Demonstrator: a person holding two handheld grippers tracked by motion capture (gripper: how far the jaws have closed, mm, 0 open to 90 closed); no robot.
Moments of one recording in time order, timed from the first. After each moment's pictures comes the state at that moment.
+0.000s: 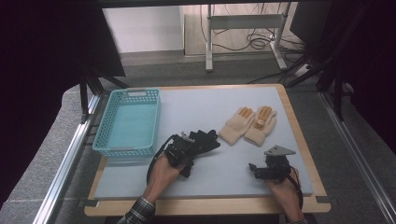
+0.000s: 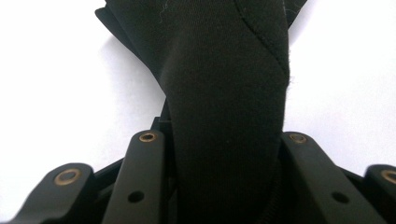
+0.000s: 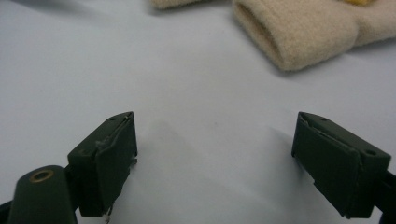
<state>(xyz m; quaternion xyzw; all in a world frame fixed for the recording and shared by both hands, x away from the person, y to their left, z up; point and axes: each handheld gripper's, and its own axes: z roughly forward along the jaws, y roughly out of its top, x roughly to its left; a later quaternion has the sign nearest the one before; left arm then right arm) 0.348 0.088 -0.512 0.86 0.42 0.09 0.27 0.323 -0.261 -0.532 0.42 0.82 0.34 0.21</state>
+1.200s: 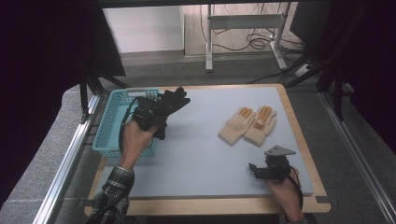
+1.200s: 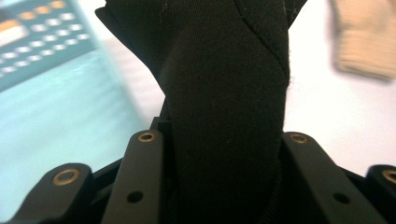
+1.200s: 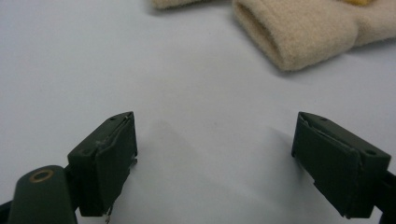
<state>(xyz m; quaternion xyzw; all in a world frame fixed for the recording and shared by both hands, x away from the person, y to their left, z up) 0.403 0.187 -0.411 0.79 0.51 0.16 0.29 0.323 -0.261 -0.532 0.42 0.82 0.34 0.21</state>
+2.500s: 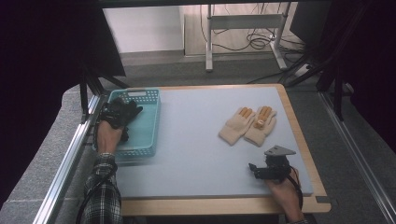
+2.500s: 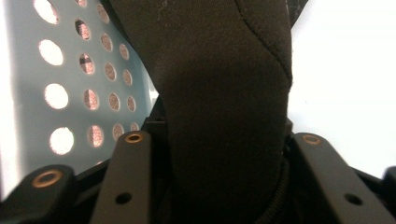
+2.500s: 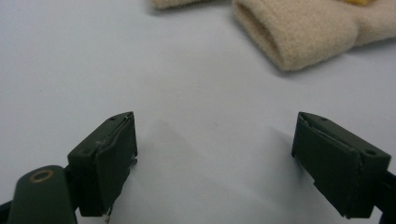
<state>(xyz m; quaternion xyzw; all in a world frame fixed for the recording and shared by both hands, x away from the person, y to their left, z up) 0.466 0.318 -0.508 0.73 0.66 0.16 0.09 0.323 -0.261 -0.532 0.42 0.82 0.34 0.21</state>
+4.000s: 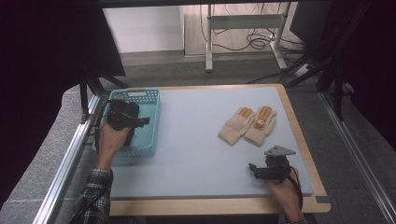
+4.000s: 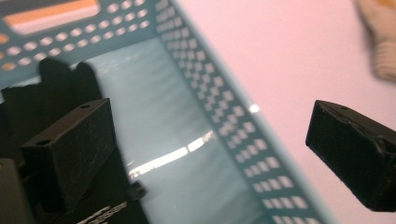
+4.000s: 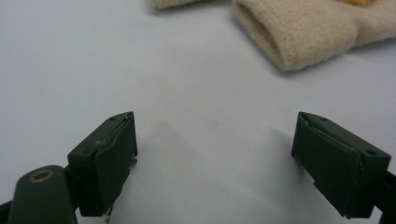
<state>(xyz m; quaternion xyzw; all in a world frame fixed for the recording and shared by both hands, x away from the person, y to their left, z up) 0.402 0.266 -0.437 0.76 0.52 0.15 0.36 0.322 -0.261 -0.532 0.42 0.82 0.34 0.21</state>
